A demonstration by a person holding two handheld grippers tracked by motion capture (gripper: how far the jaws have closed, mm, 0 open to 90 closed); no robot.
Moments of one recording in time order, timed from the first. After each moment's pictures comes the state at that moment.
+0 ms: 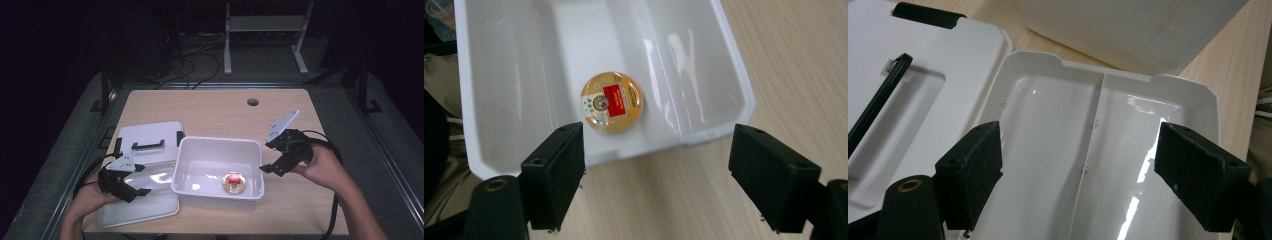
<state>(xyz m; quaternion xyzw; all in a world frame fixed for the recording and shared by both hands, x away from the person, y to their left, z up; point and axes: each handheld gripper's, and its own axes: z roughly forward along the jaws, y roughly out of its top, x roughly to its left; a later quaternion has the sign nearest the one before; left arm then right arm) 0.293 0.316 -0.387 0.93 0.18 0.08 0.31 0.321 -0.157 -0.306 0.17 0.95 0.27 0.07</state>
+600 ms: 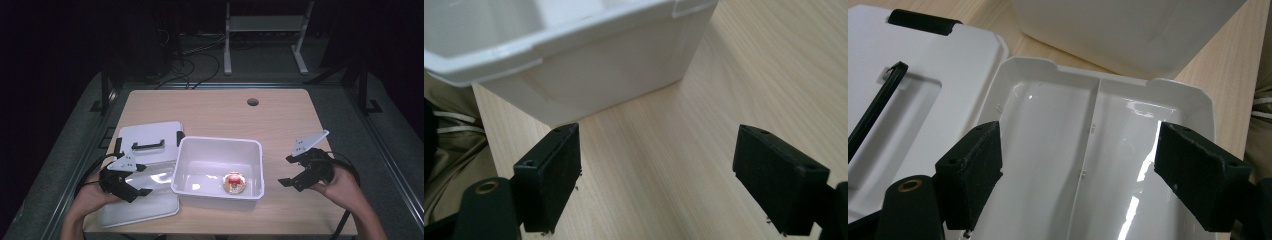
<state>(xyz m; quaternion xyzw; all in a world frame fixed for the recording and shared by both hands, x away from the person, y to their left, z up) 0.293 0.312 -0.385 0.93 0.17 0.08 0.31 0.298 -0.214 -0.360 0.25 0.92 0.30 0.06</state>
